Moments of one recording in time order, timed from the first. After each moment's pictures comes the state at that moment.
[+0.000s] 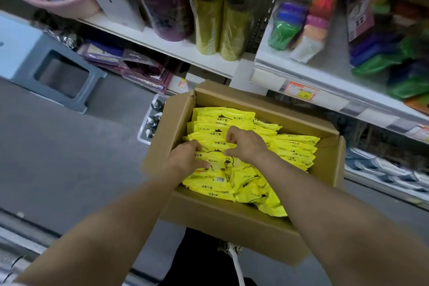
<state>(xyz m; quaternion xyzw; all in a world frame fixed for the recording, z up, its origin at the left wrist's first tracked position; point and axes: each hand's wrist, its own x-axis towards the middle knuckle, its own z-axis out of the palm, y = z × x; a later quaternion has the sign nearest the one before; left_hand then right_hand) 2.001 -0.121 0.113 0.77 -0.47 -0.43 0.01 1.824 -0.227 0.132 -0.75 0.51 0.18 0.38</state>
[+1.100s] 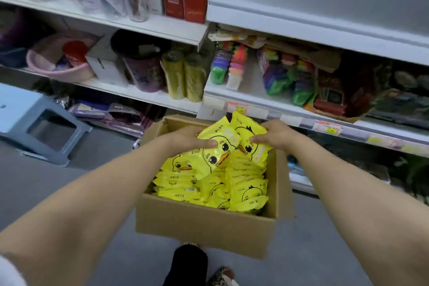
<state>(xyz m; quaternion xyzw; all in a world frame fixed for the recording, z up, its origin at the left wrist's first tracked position) 1.919 -0.151 0.286 0.63 -0.49 -0.58 0.13 1.651 -0.227 0.308 -0.69 0.61 0.03 0.40</state>
